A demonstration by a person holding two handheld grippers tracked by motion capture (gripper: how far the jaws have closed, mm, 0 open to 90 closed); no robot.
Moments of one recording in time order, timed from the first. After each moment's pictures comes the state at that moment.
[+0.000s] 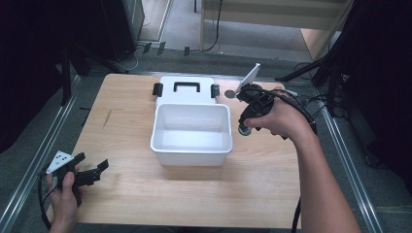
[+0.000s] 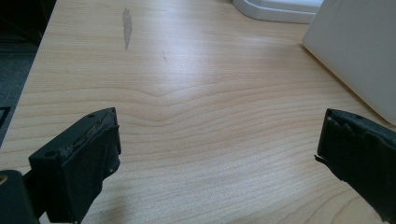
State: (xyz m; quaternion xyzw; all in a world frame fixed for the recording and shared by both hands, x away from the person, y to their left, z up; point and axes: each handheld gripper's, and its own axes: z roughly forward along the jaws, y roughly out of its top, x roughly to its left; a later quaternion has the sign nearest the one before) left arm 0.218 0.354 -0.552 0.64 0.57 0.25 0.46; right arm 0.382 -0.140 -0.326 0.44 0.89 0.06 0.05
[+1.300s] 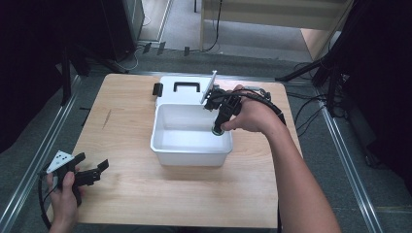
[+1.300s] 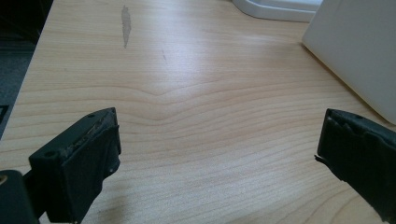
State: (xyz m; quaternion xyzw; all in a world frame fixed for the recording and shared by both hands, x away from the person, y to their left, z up) left arm 0.219 0.354 -0.553 0.64 0.57 0.24 0.46; right arm 0.384 -0.071 -0.348 0.22 0.97 0.06 0.07
